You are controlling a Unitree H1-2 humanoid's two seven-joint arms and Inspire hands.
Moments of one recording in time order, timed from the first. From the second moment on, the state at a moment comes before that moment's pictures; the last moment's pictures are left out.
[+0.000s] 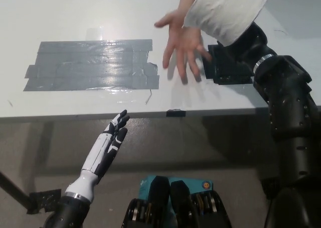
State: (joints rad) left_arm -0.18 0.15 -0.12 0.04 0.19 -0.05 -0.08; right_arm -0.93 -0.02 -0.31 0.59 0.75 0.47 0.06
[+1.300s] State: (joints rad) left_arm -0.19 0.15 -0.13 0.04 0.19 -0.03 -0.10; right_arm -1.23 -0.15 0.42 1.12 0.03 0.25 -0.07
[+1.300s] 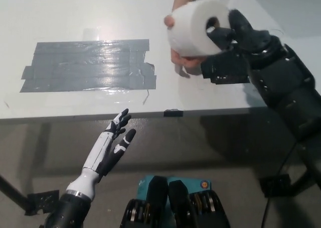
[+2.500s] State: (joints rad) left_arm -0.20 0.16 -0.13 0.03 0.18 0.00 -0.12; right_arm -1.01 -0.37 0.08 0.27 -0.16 0.25 -0.01
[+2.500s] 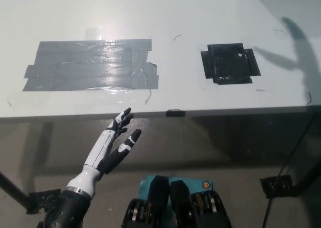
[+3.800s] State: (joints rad) left_arm -0.08 0.13 -0.14 0.07 0.20 -0.07 -0.11; right_arm -0.06 -0.19 0.19 0.08 -0.26 -0.15 -0.04
